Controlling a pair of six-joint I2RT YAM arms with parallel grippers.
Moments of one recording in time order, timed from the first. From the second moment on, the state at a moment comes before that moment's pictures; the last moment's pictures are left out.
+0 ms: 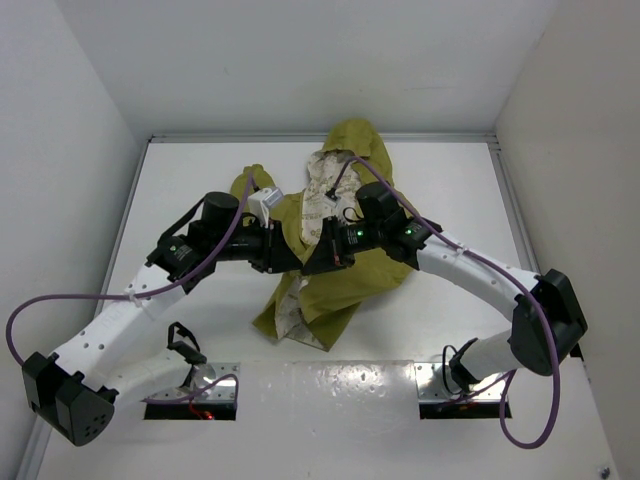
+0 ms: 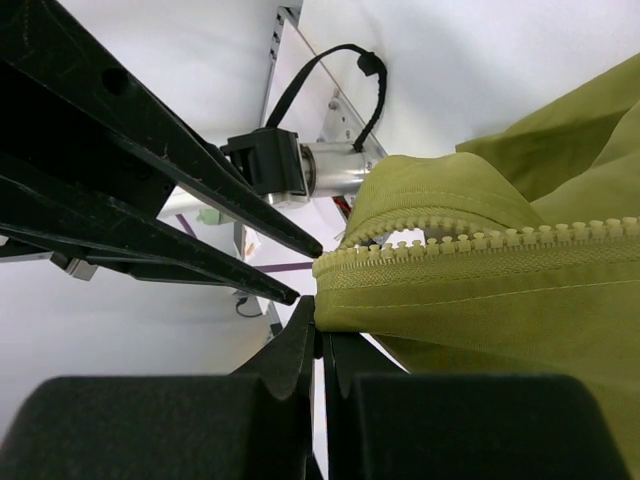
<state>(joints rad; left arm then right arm) -0.52 1.01 0.95 -0.50 0.57 -0.40 0.70 1.44 1.01 -0.17 -0.77 0.83</state>
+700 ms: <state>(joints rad) -0.53 1.01 0.95 -0.49 0.55 -0.40 0.70 1.43 1.00 -0.13 -0.77 0.84</state>
